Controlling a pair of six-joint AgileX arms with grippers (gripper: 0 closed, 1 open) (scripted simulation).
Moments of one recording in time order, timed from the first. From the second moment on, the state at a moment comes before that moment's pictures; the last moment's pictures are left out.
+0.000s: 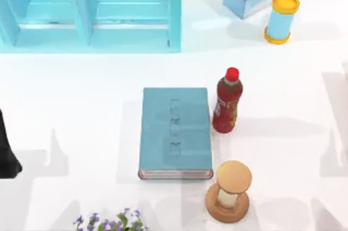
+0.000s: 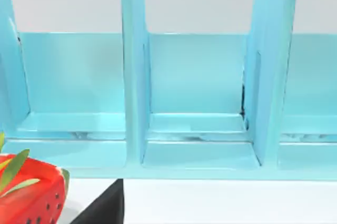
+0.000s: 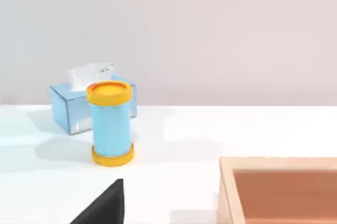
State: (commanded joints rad) left arm 0.00 0.00 0.00 0.00 0.00 0.00; right arm 0.00 0.00 0.00 0.00 0.00 0.00
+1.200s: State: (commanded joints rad) left arm 0.27 1.23 0.87 -0.79 -0.02 1.47; right arm 0.00 0.00 0.00 0.00 0.00 0.00
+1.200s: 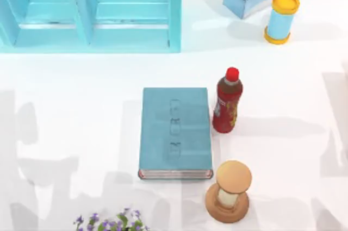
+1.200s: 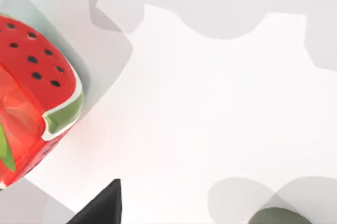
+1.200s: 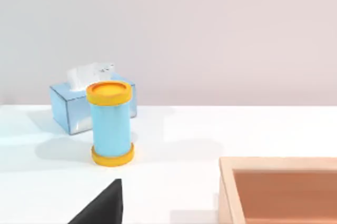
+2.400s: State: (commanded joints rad) left arm 0.73 1.61 1.26 -1.22 0.00 2.33; right arm 0.00 0.00 0.00 0.00 0.00 0.00
